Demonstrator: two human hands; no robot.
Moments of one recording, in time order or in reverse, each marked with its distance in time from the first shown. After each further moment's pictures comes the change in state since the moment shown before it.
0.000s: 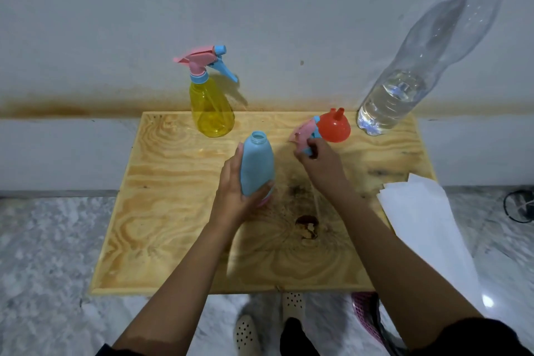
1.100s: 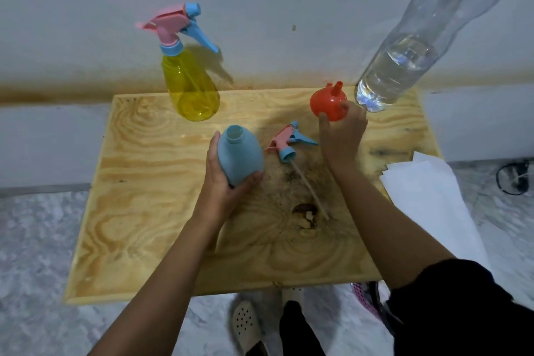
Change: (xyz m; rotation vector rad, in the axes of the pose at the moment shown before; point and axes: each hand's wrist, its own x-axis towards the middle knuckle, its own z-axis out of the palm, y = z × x) left_hand 0.007 -0.028 0.000 -0.039 -0.062 -0.062; right_hand 0.044 0.047 0.006 -0.024 0.520 -0.001
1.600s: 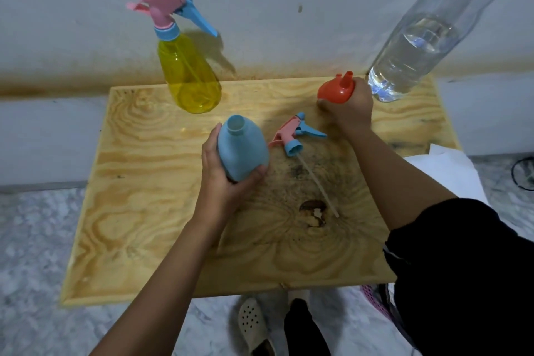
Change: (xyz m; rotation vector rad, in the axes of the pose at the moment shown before) left_hand 0.000 -0.010 0.005 0.019 0.103 0.084; right_hand 0.055 0.023 0.018 -0.020 -0.203 0.120
